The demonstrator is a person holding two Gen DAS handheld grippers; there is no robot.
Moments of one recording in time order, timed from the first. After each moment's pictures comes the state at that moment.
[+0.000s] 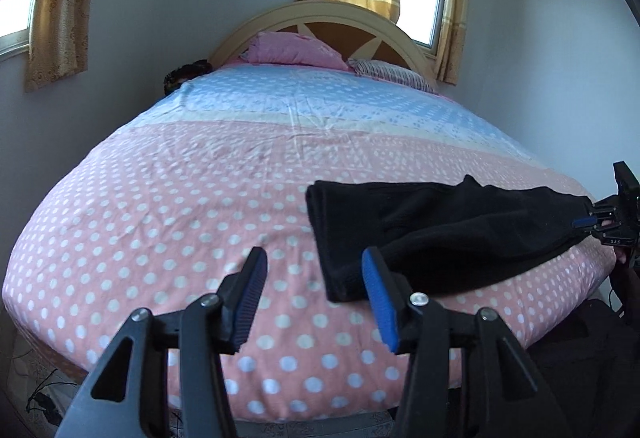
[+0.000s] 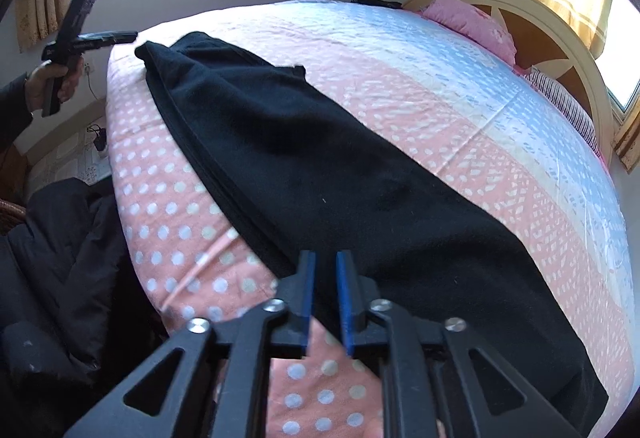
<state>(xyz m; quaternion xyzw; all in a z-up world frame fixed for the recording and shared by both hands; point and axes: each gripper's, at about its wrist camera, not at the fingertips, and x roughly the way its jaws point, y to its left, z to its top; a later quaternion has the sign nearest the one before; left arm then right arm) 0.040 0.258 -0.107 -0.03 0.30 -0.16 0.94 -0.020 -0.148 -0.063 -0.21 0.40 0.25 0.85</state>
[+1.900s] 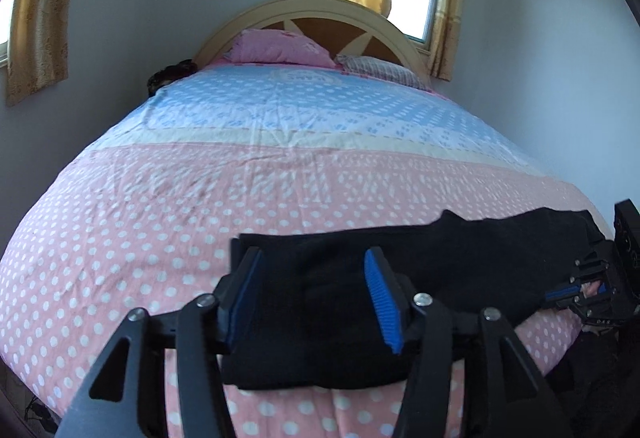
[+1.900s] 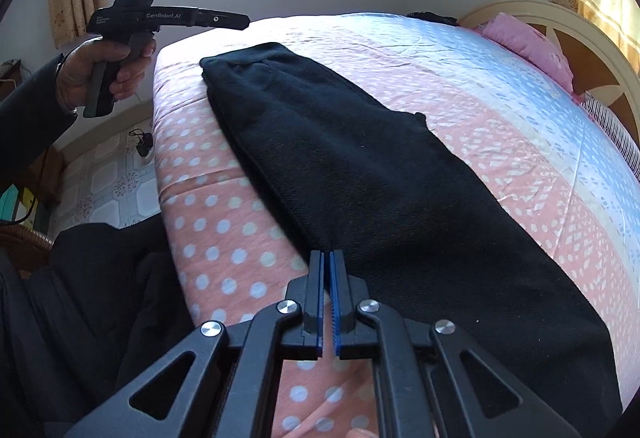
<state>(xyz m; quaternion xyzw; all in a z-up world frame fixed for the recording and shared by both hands) 0.084 0.190 -0.078 -0.02 0.31 -0.18 0.93 -0.008 -0.040 -0.081 -0.21 0.40 0.33 0.83</state>
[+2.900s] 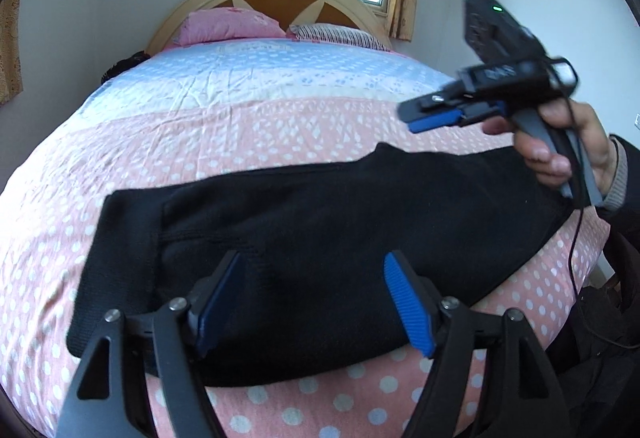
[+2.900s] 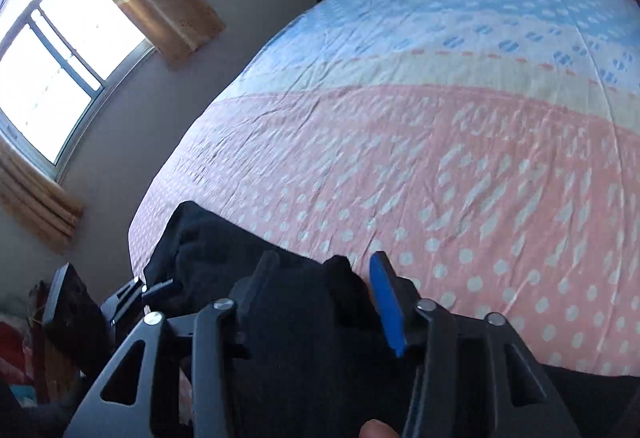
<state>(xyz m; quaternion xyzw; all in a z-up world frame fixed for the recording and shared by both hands) 0.069 0.117 -0.125 0.02 0.34 -0.23 0.91 0.196 -0.050 -0.075 0.13 0.50 0.28 0.81</state>
